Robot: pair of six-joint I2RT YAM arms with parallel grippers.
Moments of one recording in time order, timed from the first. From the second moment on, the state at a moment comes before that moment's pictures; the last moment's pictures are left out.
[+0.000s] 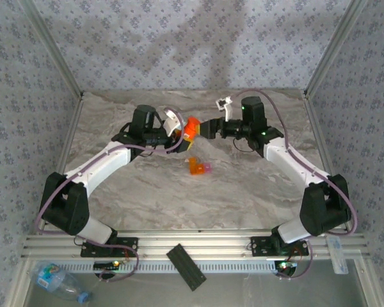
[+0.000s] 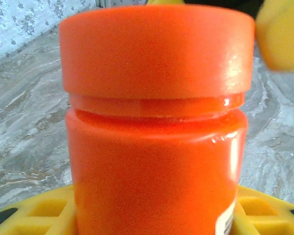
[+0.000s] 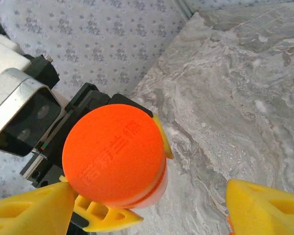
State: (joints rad) left arm -0.50 1.49 1.10 -0.15 0.65 0.25; right arm 0.39 1.47 1.14 -0.08 -0.77 0.43
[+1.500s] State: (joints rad) left arm -0.50 1.50 1.10 -0.15 0.61 0.30; right arm 0.52 1.54 1.33 -0.28 -0.54 0.68
